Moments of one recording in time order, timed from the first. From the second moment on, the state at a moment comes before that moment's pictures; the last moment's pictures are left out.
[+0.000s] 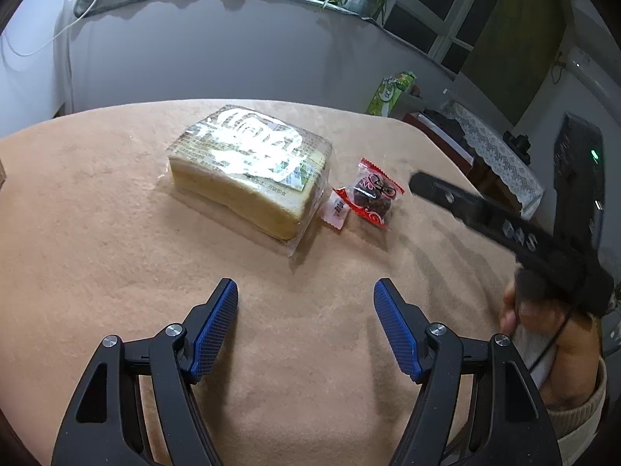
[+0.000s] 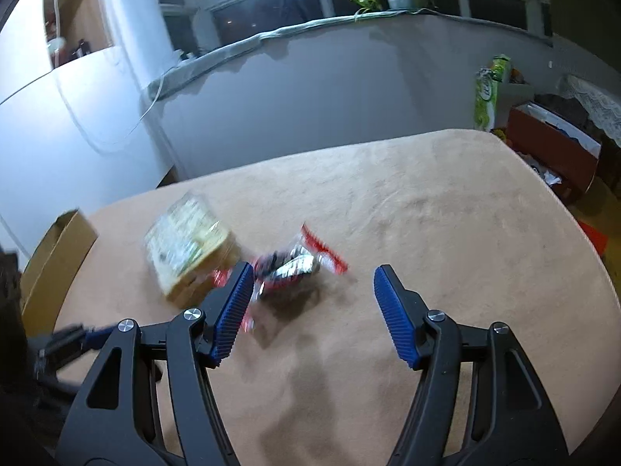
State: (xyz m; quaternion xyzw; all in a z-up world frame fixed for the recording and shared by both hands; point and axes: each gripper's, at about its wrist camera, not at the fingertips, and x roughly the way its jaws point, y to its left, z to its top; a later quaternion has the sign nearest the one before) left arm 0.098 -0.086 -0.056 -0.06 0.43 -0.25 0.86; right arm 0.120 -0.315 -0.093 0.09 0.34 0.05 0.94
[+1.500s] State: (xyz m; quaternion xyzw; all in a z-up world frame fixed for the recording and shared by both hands) left arm 0.164 -0.172 -0.062 0.09 0.43 -0.32 0.84; right arm 0.134 -0.316 -0.115 -0.22 0.41 0.31 0.83
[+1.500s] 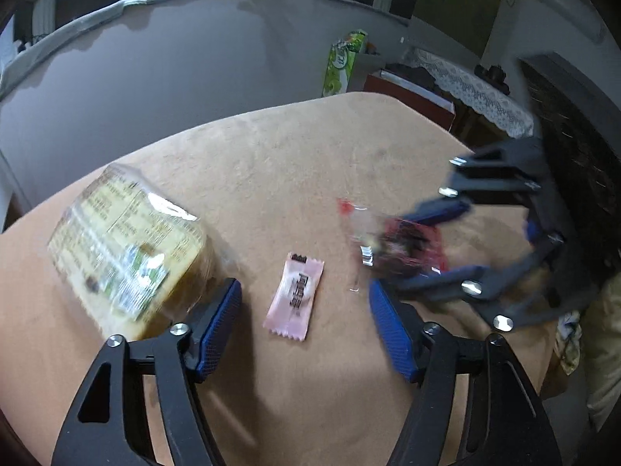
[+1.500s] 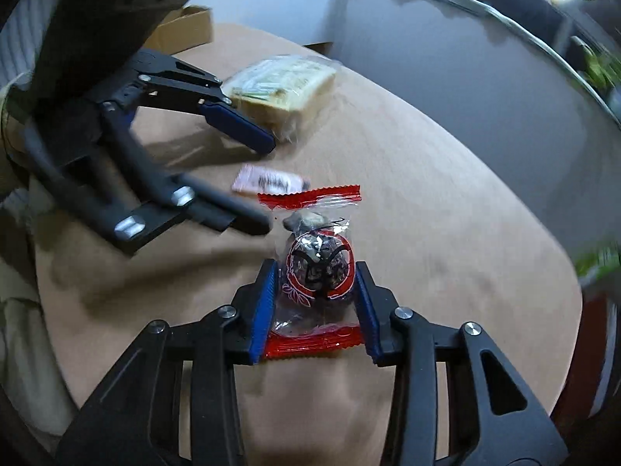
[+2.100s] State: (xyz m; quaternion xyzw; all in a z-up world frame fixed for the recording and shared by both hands) left arm 0.146 -0.153 -0.051 0.06 0.39 -0.30 0.87; right arm 0.048 -0.353 -0.110 0.03 0.33 0.14 0.93
